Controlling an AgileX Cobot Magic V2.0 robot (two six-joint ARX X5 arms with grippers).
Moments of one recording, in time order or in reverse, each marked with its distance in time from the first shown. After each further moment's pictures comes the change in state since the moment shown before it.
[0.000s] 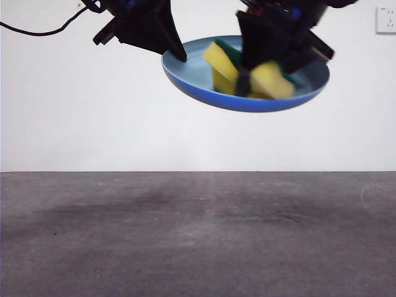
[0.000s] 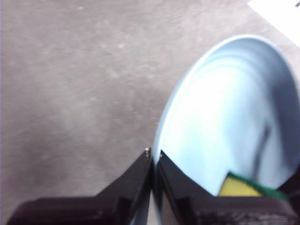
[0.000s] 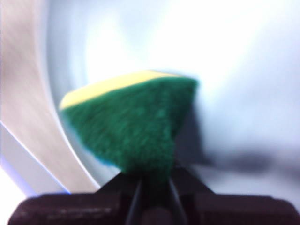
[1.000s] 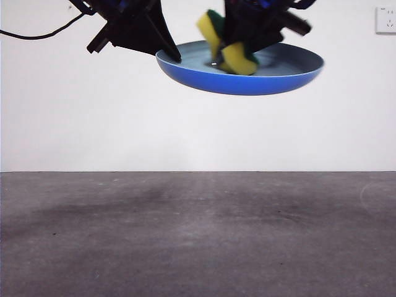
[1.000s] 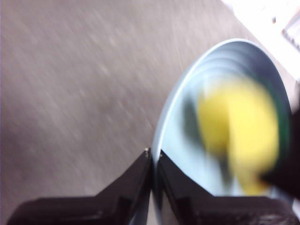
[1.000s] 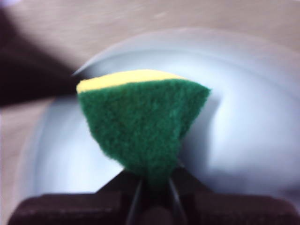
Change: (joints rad) left arm 0.068 0.005 0.000 0.016 0.101 -0.071; right arm 0.025 0.023 0.011 0.384 0.103 0.040
